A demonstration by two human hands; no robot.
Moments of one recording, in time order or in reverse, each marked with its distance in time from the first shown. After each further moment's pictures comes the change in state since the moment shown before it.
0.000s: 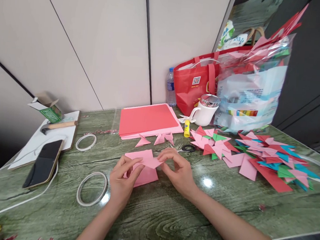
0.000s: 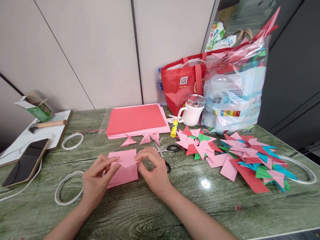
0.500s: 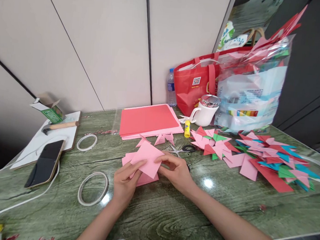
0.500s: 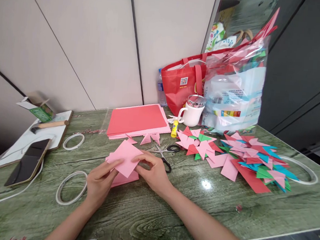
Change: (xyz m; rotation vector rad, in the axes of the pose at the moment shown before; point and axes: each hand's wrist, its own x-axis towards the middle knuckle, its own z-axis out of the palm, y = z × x) left_hand -0.004 -0.008 -0.001 0.052 -0.068 0.115; right_hand -0.003 0.011 0.004 0.243 -0.131 0.254
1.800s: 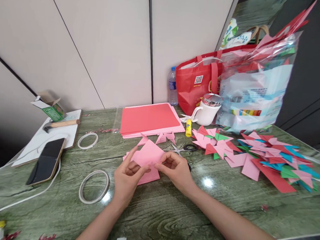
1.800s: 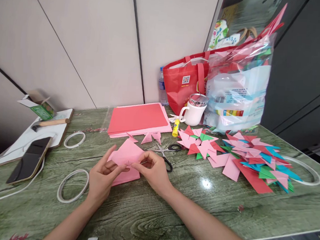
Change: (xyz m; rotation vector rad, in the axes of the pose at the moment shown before) left_hand -0.001 0.006 0.011 -0.548 0.047 -0.587; right_hand 0.000 -0.001 0.006 0.035 0.115 0.151
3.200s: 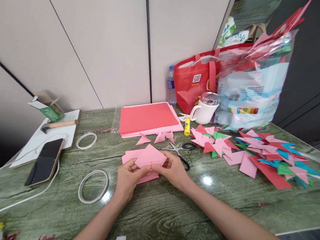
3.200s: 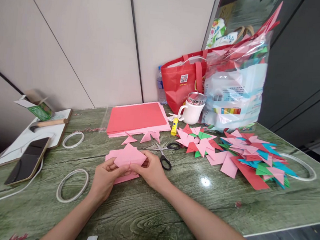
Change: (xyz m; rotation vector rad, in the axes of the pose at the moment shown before) left_hand 0.003 -0.006 0.001 -0.109 -0.080 -0.249; right_hand 0.002 0.002 0.003 0.036 -0.105 0.191
